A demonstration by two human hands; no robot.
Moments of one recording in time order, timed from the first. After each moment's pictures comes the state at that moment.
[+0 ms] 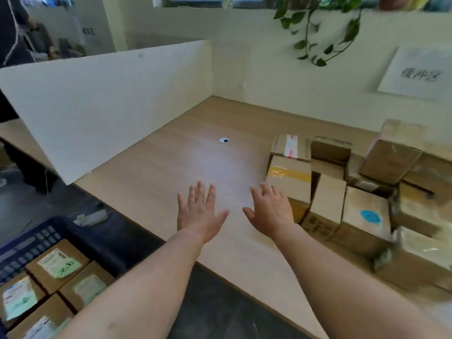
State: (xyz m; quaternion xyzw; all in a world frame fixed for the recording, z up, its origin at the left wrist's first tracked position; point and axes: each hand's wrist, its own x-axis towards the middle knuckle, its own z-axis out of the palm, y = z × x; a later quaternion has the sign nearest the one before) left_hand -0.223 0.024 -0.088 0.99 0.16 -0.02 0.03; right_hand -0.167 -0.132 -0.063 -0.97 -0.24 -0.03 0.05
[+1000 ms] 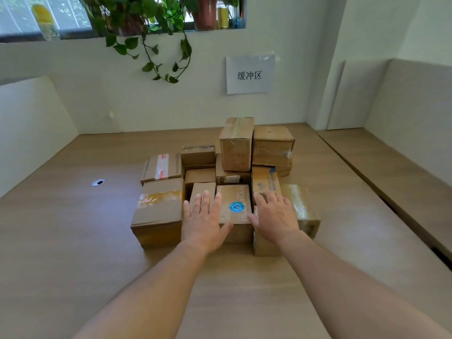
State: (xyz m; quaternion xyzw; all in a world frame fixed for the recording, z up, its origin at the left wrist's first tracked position) left_hand -0.124 -0.272 -0.075 0.99 -0.12 0.00 0.00; right_hand -0.152 -0.441 -0.060 -1.00 0.02 -0.08 0.06
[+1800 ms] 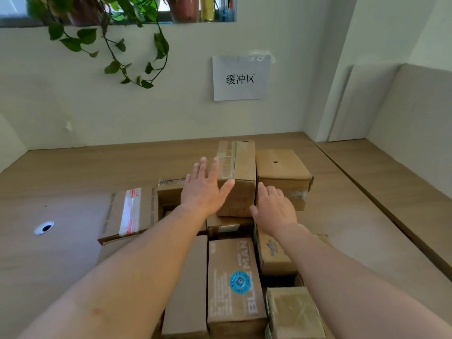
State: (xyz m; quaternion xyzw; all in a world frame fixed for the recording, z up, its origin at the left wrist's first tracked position) left_hand 0.135 -0.324 -0.007 0.98 -0.17 0.02 0.11; right_hand 0.070 -0.481 -0.040 -0.99 0.10 -0.08 0.11
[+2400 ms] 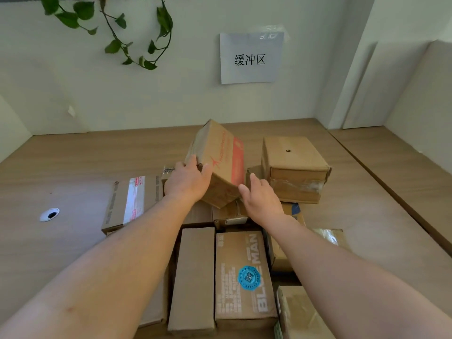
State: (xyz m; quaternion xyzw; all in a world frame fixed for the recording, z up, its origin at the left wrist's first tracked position) left_hand 0.163 -0.295 -0.014 0.97 -0.03 -0.01 0.24; right_hand 0.108 -0.454 -0.061 -0.94 0.10 -0.03 0.32
